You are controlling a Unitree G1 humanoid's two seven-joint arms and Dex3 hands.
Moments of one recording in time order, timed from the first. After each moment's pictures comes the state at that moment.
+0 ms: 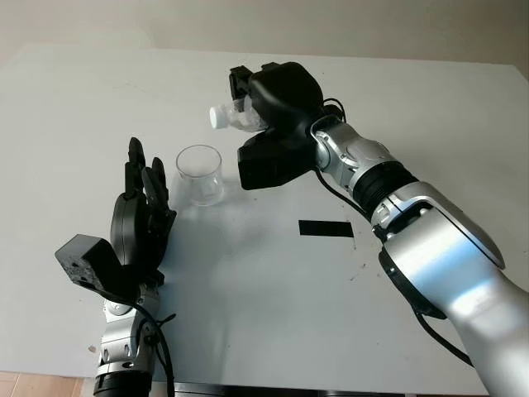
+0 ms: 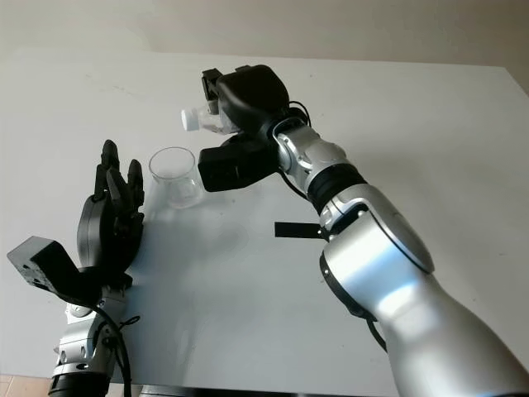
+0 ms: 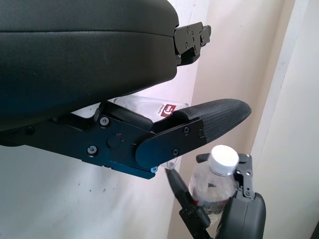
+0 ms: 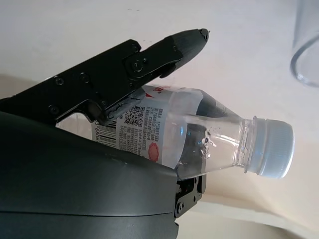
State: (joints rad) left arm -0.18 0.03 0.20 0.15 -0.25 -0.19 -0.12; right arm -1.34 -0.19 0.67 1.31 -0.88 -0.25 -0.36
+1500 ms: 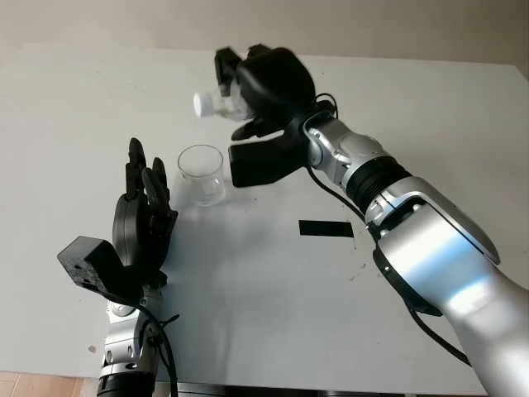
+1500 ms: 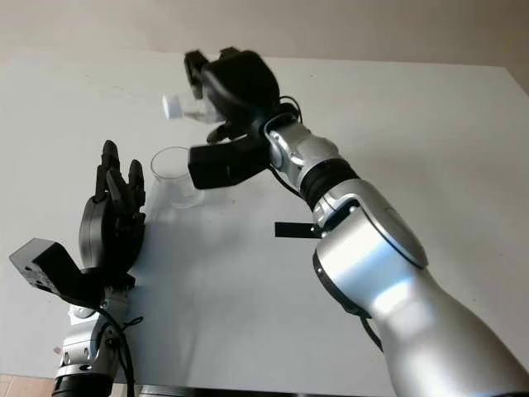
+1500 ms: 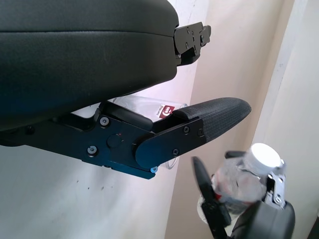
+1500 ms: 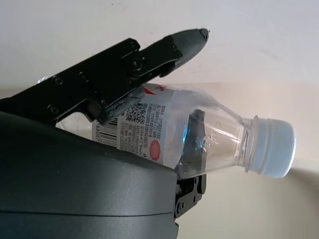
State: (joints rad) left arm -0.17 0.02 0.20 0.14 -0.25 -0.19 -0.12; right arm -1.35 -0.18 0.51 1.33 -0.68 -0.29 -0.43
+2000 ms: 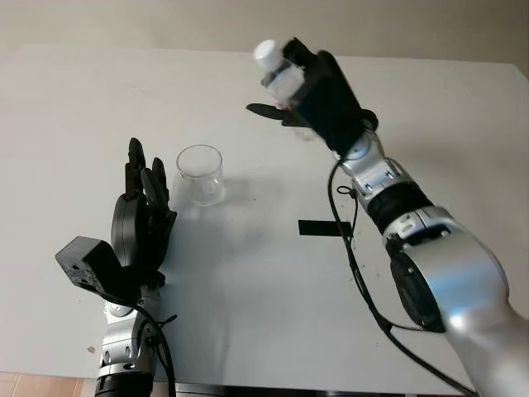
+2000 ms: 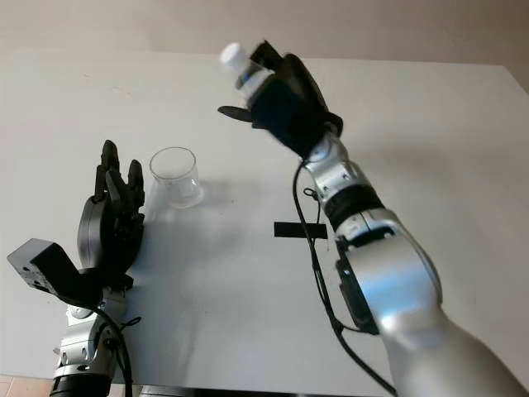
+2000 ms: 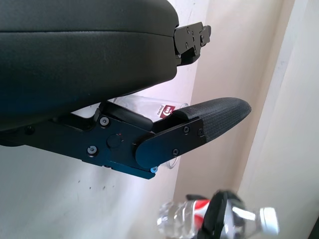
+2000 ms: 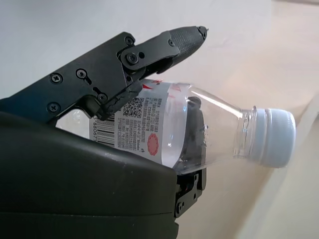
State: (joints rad) left arm -0.17 0.03 0.20 0.14 -0.25 -0.18 -0.13; right arm -1.01 -0.23 0.06 0.93 -0.11 -0.14 0.06
